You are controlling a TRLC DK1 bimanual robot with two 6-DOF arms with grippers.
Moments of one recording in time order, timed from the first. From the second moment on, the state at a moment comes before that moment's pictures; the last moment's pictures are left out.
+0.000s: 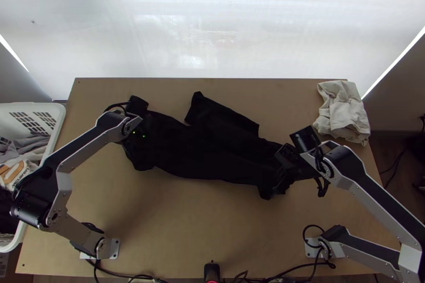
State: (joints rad) left arm -0.29 1.66 1.20 -0.74 0.10 -0.11; right arm 0.51 1.18 0.95 -0.98 -0.20 -0.26
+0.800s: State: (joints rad) left arm -0.02 1.30 1.11 -1.35 0.33 0.26; right arm 0.60 1.07 0.98 -1.20 -0.20 -0.29
